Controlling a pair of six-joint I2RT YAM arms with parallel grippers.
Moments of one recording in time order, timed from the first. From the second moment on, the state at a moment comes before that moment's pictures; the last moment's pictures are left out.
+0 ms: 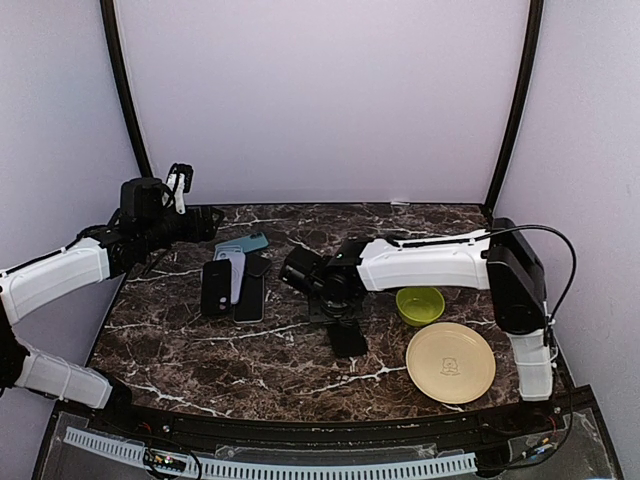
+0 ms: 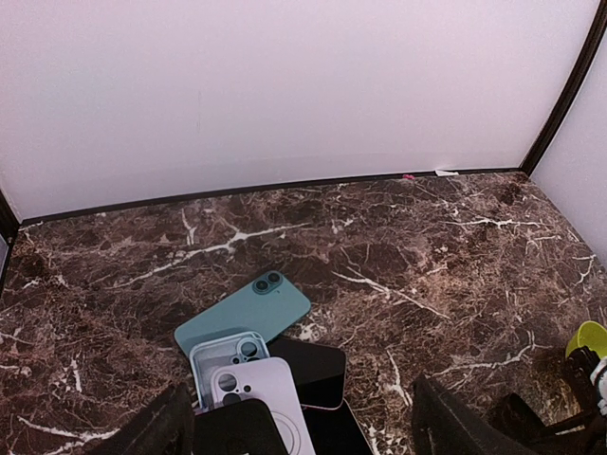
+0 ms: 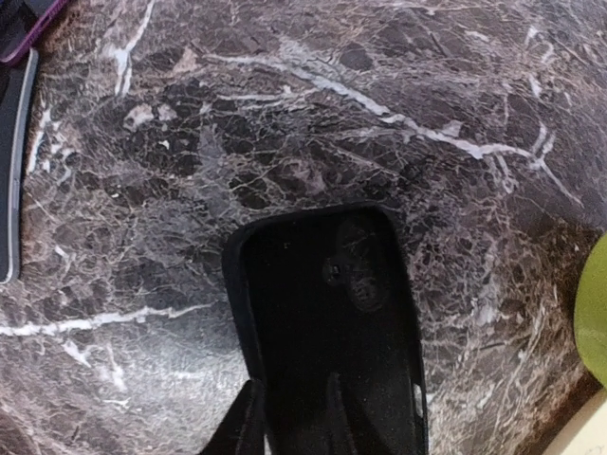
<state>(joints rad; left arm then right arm) -0.37 1.23 0.88 -0.02 -0.02 -0.17 1.11 2.11 1.69 -0.89 0.40 0.95</state>
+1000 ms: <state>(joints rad) -0.37 1.25 0.88 -0.03 -0.02 -0.17 0.87 2.06 1.55 -0.83 0.11 0.51</state>
